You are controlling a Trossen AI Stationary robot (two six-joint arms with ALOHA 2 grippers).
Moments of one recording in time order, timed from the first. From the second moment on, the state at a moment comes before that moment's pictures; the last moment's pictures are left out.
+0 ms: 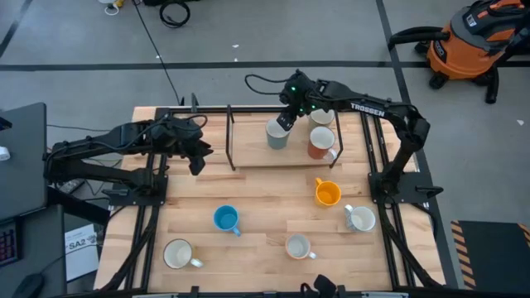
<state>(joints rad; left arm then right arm) 0.18 0.94 1.05 -0.83 -0.13 -0.30 -0.53 1.72 1.54 -0.72 0.01 0.11</state>
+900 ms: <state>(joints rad) 0.18 0.94 1.05 -0.83 -0.13 -0.30 -0.52 1.78 1.53 -0.80 0.03 0.10</state>
